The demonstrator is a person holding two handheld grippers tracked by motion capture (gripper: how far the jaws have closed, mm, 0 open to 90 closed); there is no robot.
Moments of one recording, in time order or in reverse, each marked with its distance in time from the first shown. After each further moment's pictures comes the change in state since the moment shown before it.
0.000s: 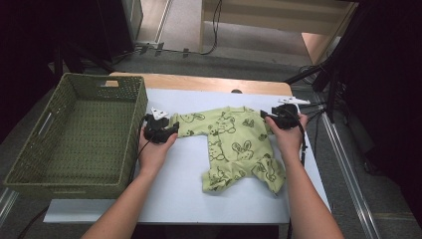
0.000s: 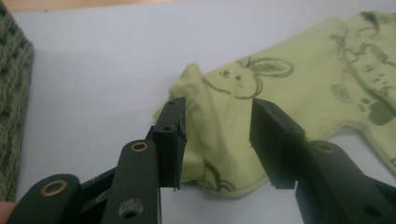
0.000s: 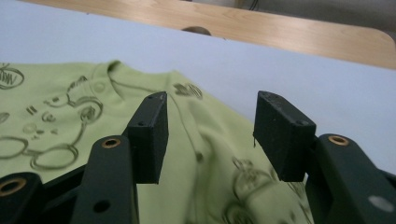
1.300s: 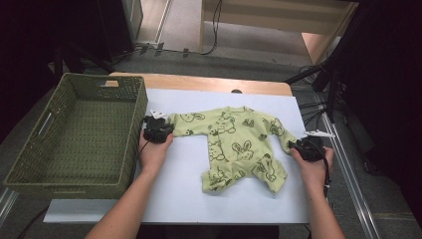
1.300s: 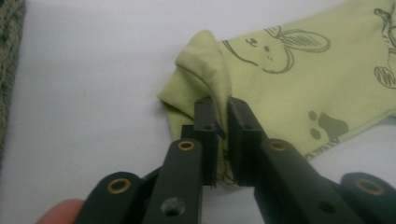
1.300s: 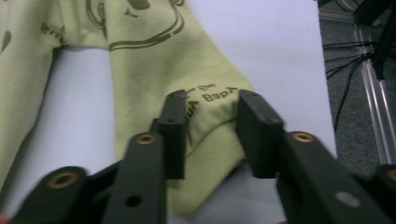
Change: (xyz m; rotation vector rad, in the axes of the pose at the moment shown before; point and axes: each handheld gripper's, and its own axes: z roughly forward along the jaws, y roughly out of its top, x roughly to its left) left arm 0.007 -0.005 0.013 0.065 0.009 -0.034; right arm -0.046 -0.092 -0.050 0.149 -0.180 0.091
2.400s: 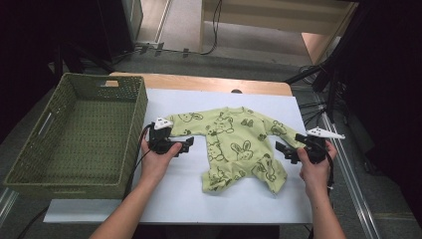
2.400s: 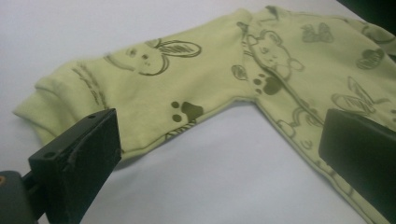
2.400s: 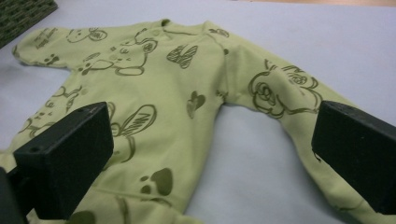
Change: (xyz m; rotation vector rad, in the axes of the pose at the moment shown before) left arm -0.031 -0.015 -0.043 -0.094 -0.286 0.078; right arm 0.030 0.010 -0.050 -0.176 0.352 -0.065
